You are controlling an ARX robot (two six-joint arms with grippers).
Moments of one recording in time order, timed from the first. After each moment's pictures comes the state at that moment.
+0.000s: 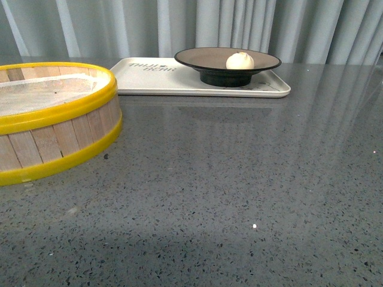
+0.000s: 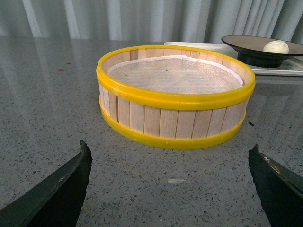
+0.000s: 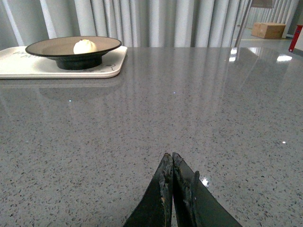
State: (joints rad) left arm 0.00 0.00 0.03 0.00 0.00 0.00; right arm 0.00 0.44 0.00 0.44 0.00 0.00
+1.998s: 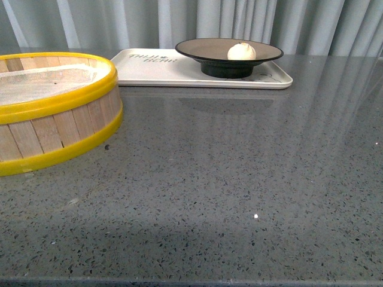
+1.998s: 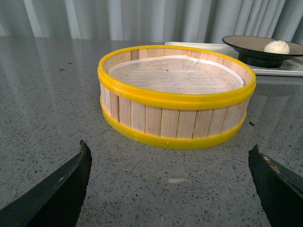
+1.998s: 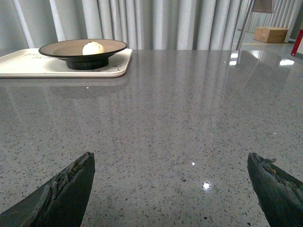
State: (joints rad) left arm 0.00 0.00 0.03 0.00 0.00 0.00; right arm 0.00 0.00 0.01 0.00 0.00 0.00
